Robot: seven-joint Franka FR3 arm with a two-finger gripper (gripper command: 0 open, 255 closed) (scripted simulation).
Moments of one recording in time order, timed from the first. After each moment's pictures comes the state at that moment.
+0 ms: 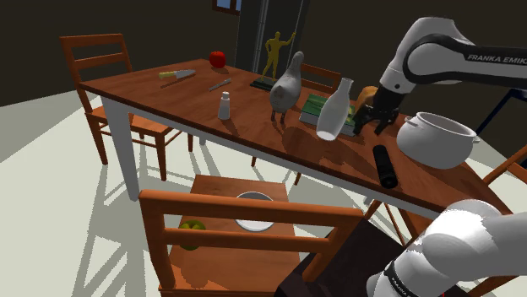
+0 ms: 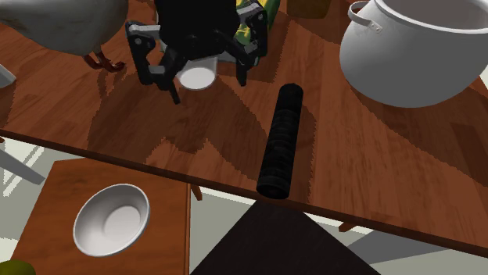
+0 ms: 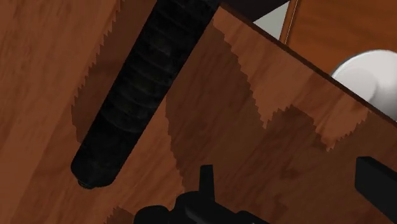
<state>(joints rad) -0.16 -0.74 -0.19 -2.46 -0.15 1.80 0.17</state>
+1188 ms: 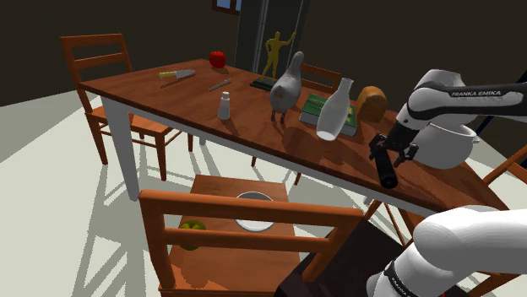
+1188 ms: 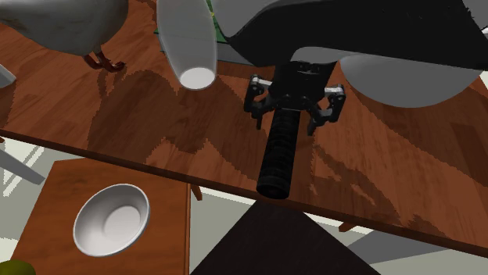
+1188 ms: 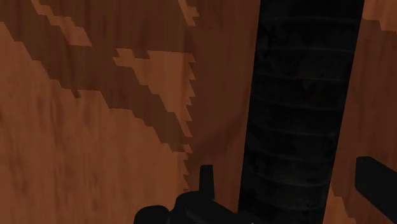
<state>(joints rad) -0.40 -0.69 -0.38 -2.66 -0.20 2.00 0.34</state>
